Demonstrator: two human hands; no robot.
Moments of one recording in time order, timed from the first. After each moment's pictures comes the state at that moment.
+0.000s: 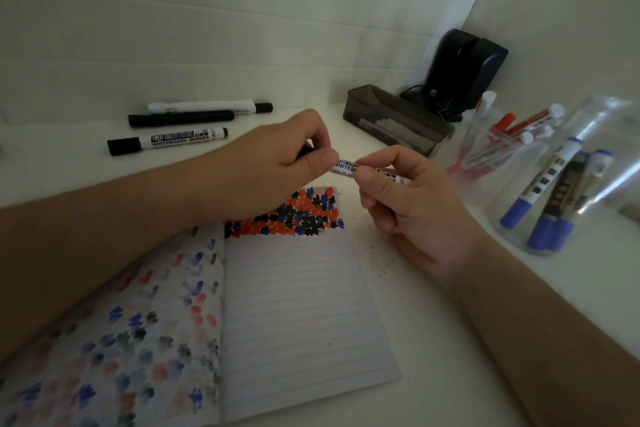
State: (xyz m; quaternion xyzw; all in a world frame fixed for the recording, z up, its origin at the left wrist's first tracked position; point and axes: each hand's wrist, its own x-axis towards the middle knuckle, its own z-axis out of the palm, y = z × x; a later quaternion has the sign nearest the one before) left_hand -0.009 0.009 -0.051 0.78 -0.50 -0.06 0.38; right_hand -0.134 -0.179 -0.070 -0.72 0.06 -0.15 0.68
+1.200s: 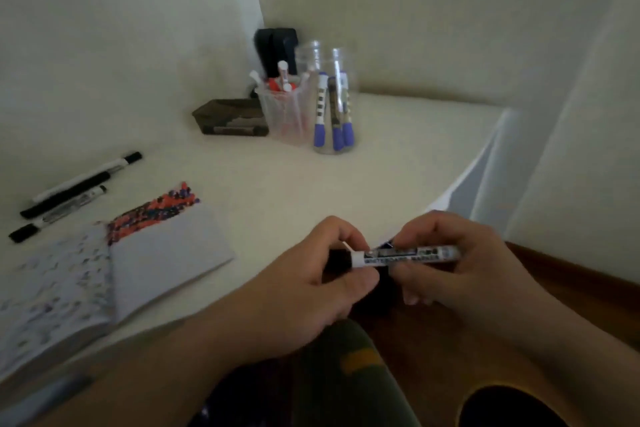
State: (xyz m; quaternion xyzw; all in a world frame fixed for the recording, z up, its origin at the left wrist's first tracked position) left_hand -0.295 -0.027 -0.062 0.66 -0.55 -0.37 0.35; right_hand -0.482 -0.164 -0.087 -0.77 0.20 -0.25 0.56
